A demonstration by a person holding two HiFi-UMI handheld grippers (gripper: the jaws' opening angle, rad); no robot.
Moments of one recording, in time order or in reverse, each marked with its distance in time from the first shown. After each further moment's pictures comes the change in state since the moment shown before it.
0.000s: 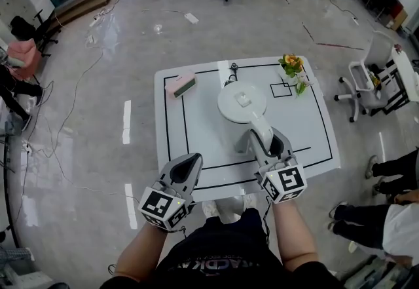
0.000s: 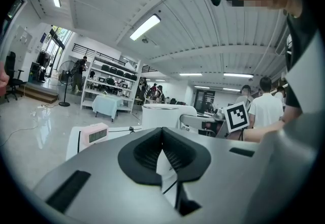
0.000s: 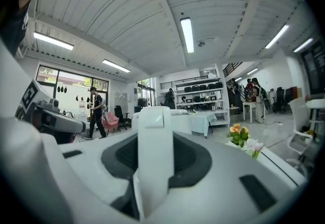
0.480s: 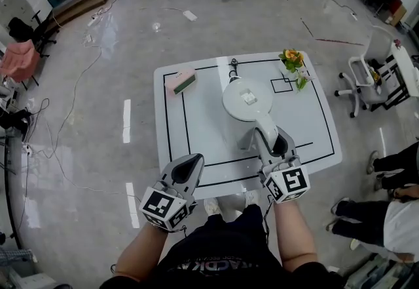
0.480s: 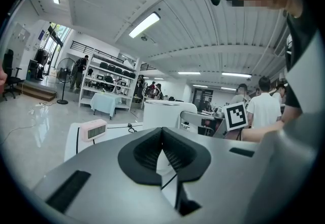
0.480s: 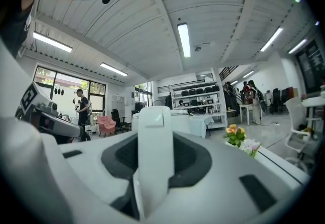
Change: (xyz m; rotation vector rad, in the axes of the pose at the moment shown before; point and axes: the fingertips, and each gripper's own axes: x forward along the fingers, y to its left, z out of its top) left arm -0.006 -0.002 -0.012 -0.003 0.023 -0.024; right arm -0.011 0.000 0.000 0.008 -0.052 -0.032
